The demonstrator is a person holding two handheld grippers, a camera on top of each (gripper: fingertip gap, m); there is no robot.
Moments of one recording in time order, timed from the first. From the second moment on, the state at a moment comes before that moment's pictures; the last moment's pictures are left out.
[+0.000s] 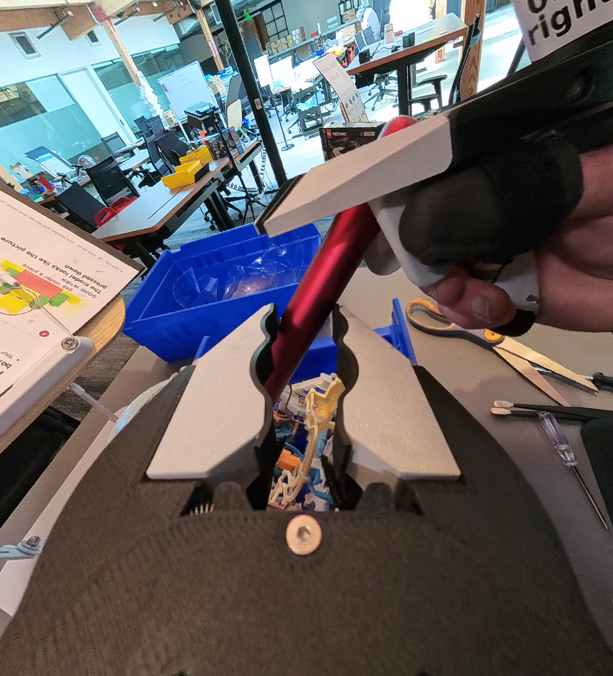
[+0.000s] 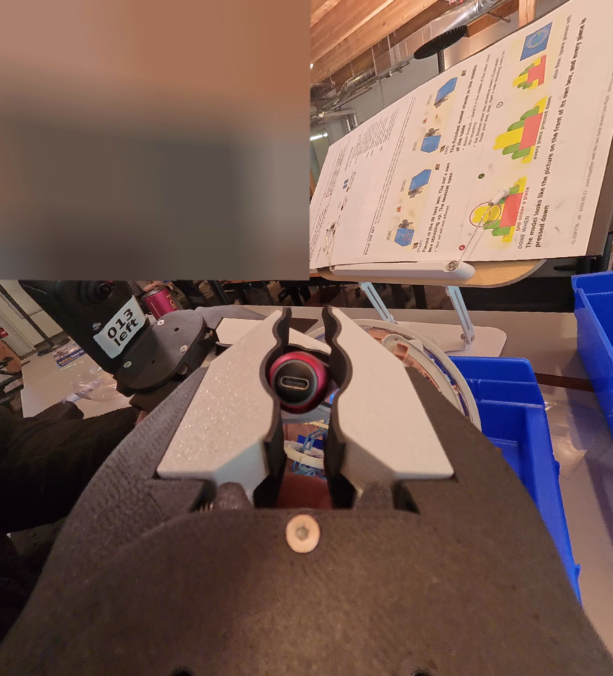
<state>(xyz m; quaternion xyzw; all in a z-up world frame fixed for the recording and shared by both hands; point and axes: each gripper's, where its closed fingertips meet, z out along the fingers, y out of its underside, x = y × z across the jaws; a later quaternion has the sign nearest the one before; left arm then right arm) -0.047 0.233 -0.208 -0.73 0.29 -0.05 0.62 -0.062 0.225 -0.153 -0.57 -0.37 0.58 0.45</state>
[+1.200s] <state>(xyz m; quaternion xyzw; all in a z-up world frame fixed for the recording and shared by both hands) -0.051 0.245 -0.208 -0.75 0.30 -0.04 0.59 -0.068 0.241 -0.156 -0.59 -0.36 0.59 0.41</state>
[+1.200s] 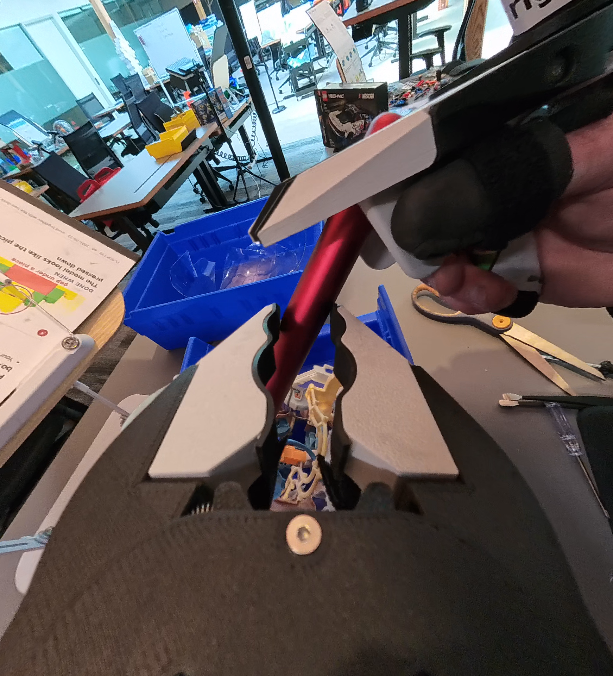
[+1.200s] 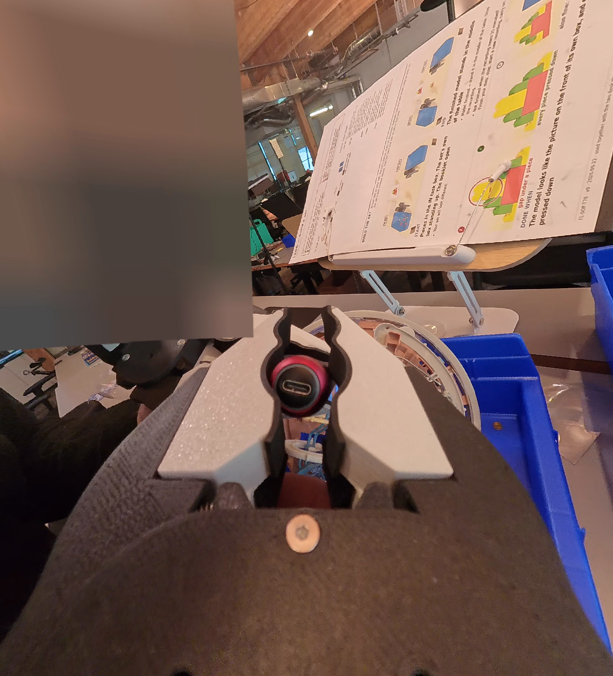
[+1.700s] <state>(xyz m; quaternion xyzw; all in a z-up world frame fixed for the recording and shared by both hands) -0.058 0.248 -0.216 -0.77 0.29 -0.05 0.56 -0.069 0.244 -0.156 -0.59 -0.36 0.60 0.41</state>
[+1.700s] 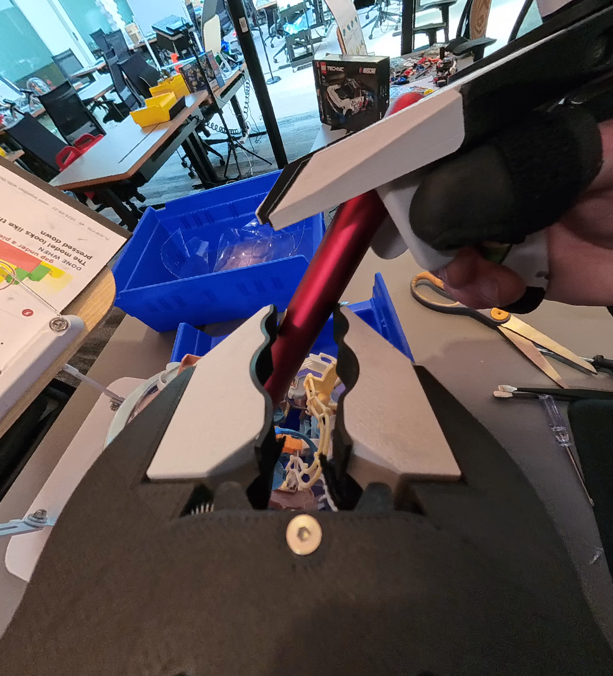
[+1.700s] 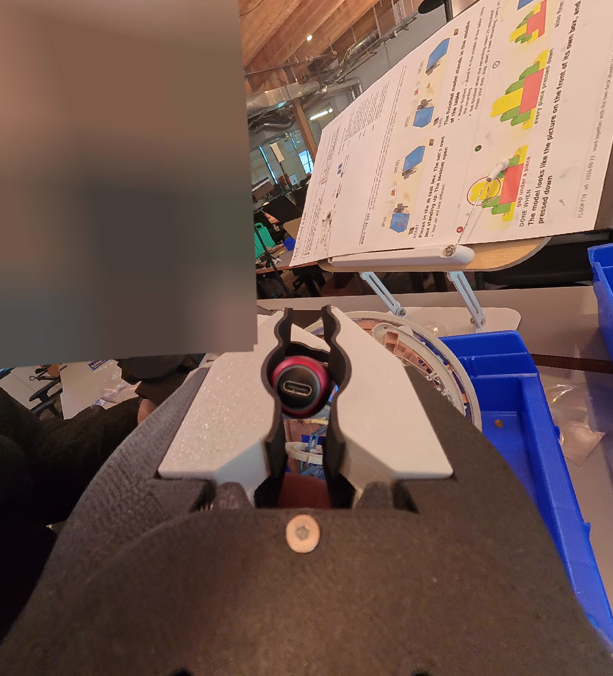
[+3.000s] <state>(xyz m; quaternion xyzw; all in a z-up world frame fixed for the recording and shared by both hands) -0.061 0.249 -0.218 -0.76 0.32 -0.02 0.56 -0.072 0.243 -0.158 -0.57 -0.37 0.61 0.41</state>
